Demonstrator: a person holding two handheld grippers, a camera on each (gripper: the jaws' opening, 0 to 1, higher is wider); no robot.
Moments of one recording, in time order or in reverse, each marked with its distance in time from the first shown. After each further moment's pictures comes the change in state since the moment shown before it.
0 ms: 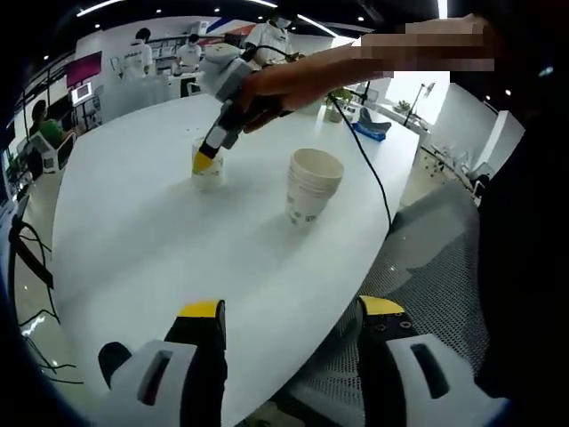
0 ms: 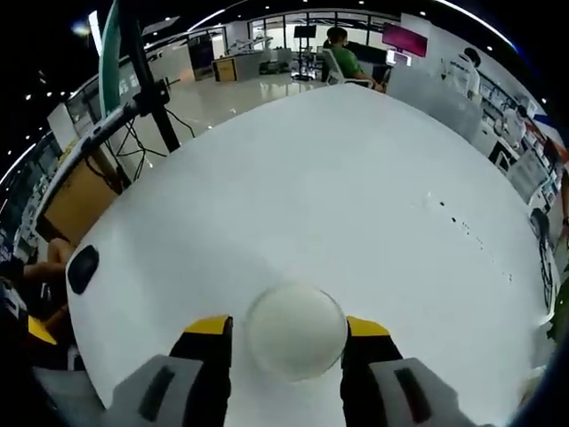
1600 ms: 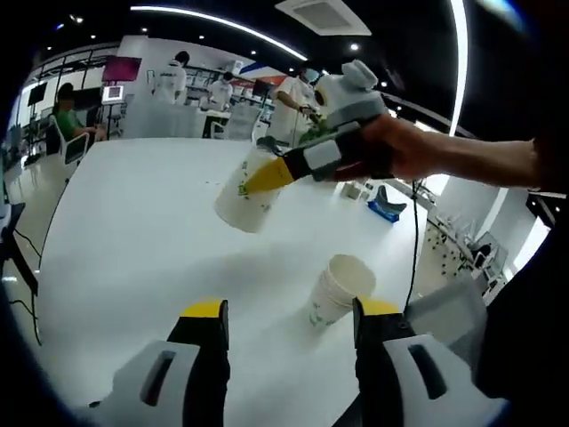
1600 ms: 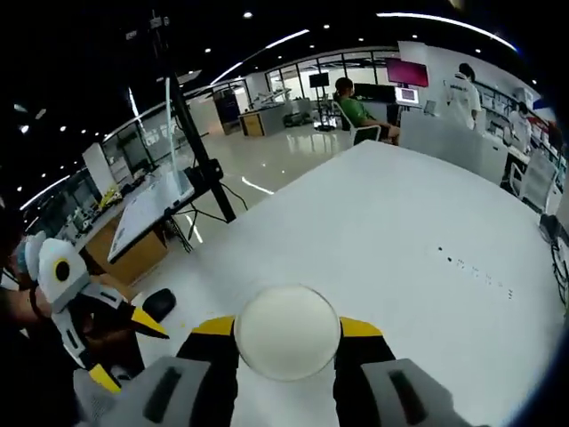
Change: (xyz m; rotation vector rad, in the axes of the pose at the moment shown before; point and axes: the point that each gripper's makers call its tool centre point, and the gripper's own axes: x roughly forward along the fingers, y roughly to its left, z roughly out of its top) left arm 0.015 0.032 0.107 -0.169 -0.310 -0.010; right arm -0.127 0.037 0.052 0.017 -0.312 0.229
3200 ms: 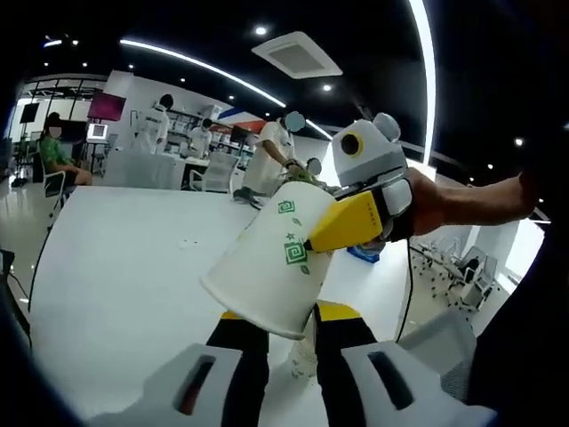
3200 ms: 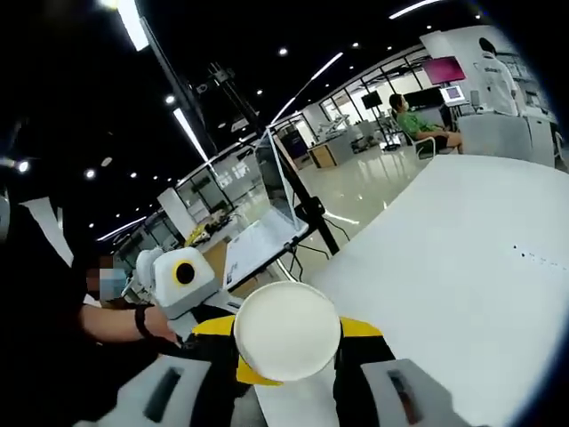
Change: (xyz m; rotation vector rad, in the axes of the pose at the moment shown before) left arm -0.009 -0.030 0.059 0.075 -0.220 -0.112; right arm -0.056 0.118 0.006 0.102 -0.139 0.405
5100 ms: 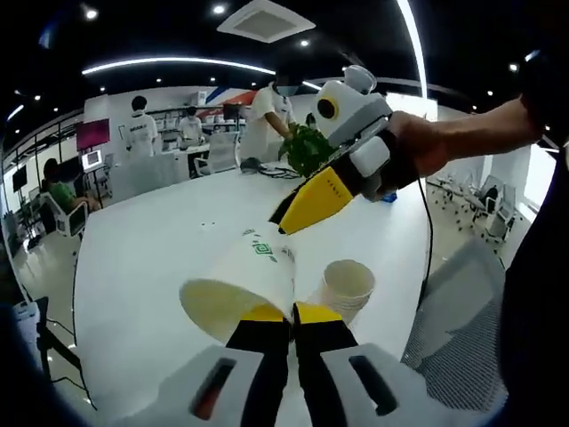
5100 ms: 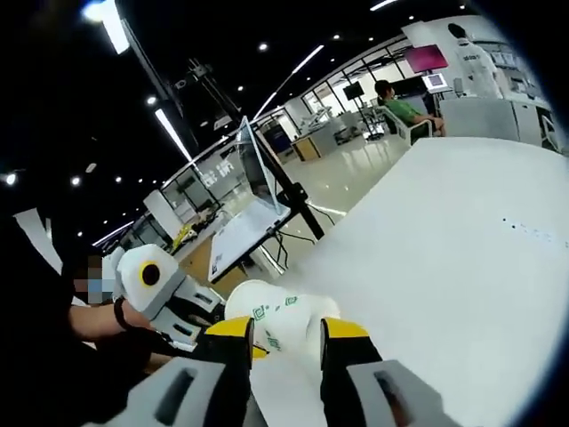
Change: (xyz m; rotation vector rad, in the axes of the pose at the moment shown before) left arm -0.016 0.015 -0.036 0.246 0.206 0.100; right arm 0.003 -0.014 -0.030 0.058 0.028 -0.066
